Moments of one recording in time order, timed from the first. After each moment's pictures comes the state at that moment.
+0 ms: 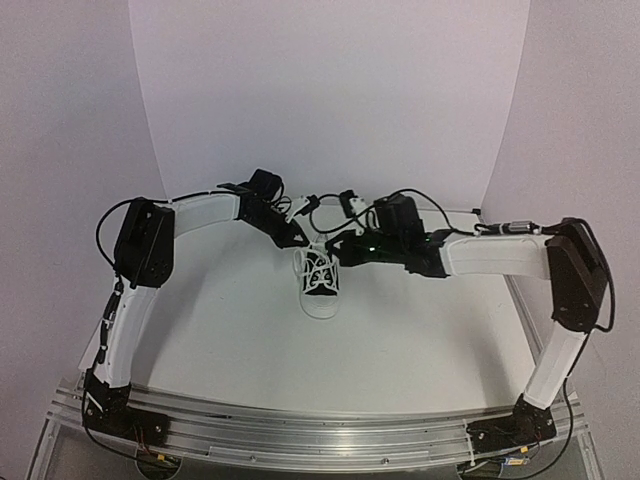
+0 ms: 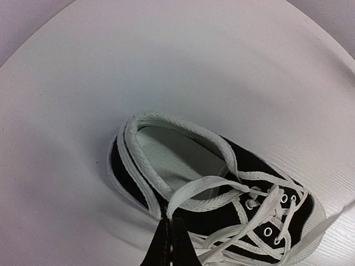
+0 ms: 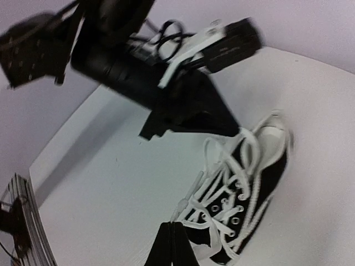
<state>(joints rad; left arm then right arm) -0.53 2.39 2.05 -0.54 0.54 0.36 0.75 1.81 1.23 0.13 -0.18 0.35</state>
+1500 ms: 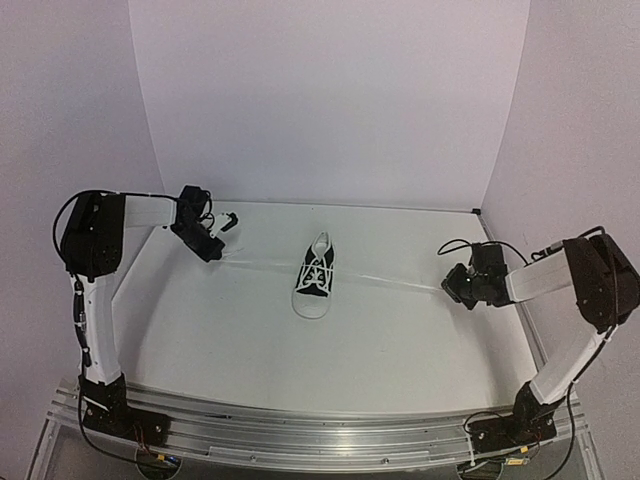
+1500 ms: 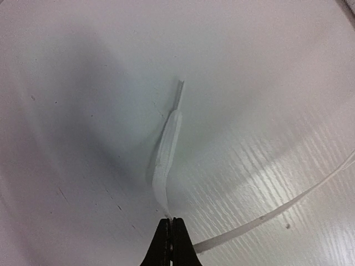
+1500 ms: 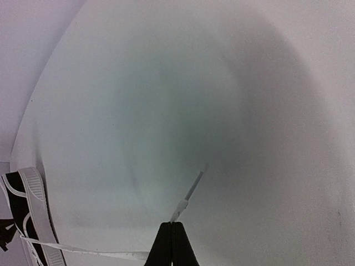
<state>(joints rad) -0.21 2.13 1.54 -0.51 0.17 0.46 0.17 1.67 0.65 0.26 -0.09 0.85</state>
